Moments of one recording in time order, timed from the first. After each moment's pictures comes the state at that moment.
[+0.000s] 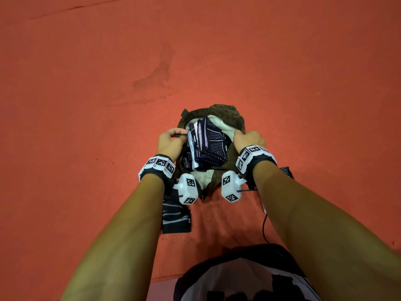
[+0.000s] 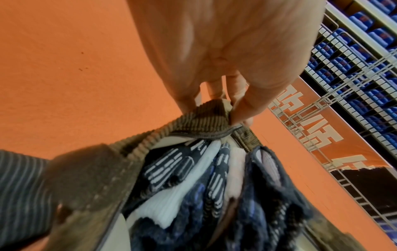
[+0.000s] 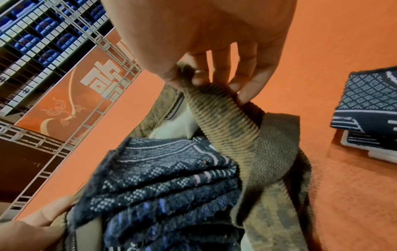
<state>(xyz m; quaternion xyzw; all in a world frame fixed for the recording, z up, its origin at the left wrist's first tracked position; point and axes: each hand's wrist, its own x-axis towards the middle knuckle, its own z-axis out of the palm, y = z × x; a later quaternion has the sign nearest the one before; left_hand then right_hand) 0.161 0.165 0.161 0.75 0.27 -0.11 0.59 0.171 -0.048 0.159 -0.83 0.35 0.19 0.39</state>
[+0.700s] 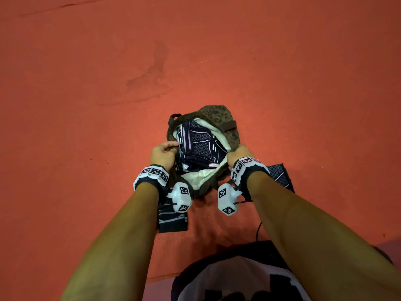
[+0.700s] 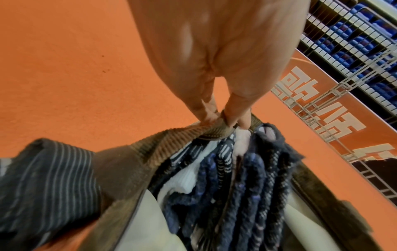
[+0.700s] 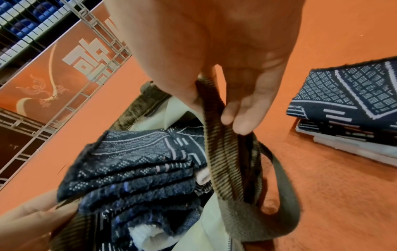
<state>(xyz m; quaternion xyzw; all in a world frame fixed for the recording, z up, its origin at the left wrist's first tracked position) 0.137 0.182 0.121 0.78 0.30 -0.13 0.53 0.135 -0.042 0.133 -0.84 0.31 0.28 0.35</state>
